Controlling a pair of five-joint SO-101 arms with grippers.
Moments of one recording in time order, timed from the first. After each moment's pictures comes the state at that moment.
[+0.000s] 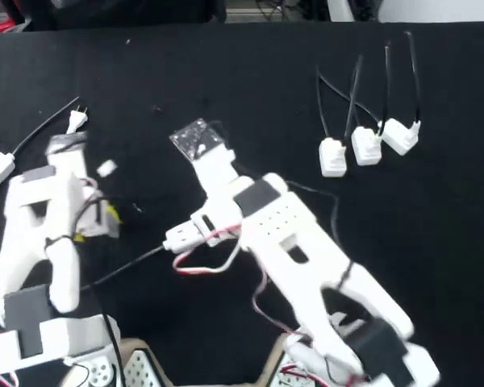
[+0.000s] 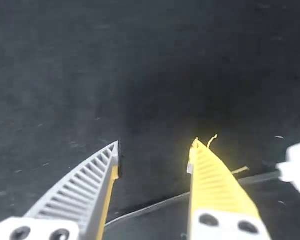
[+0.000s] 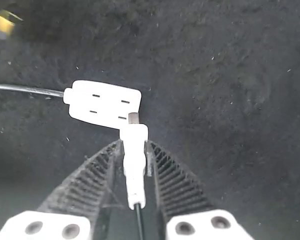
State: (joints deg) left arm -22.5 -9.2 38.4 63.8 -10.1; right arm -34.6 -15.0 32.0 66.0 -0.1
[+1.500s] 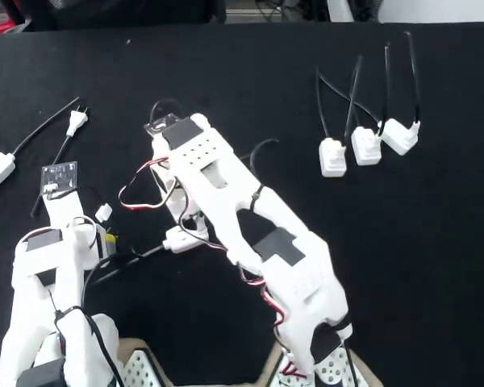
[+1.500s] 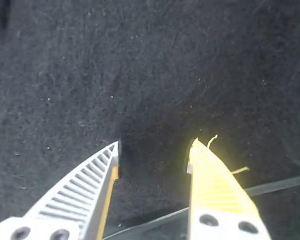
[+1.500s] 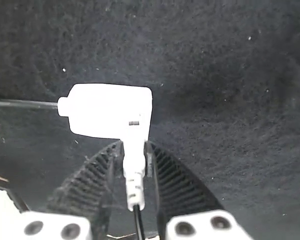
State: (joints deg) left arm -24.4 -36.0 69.7 43.9 -10.3; right arm -37.4 33.5 -21.1 97.7 -10.0
